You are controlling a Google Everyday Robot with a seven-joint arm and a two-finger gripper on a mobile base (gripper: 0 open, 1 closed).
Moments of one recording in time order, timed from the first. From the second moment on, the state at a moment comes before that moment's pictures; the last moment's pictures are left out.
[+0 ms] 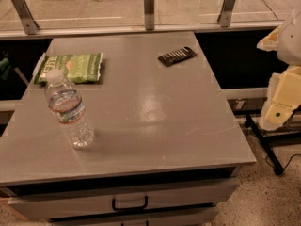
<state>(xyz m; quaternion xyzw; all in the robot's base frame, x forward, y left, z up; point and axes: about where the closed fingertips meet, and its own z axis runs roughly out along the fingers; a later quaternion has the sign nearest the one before) 0.438 -0.217 0.976 -0.60 0.78 -0.03 0.16</state>
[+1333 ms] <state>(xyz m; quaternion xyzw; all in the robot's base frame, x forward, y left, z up) 0.497 -0.127 0.965 -0.68 0.68 0.00 0.25</state>
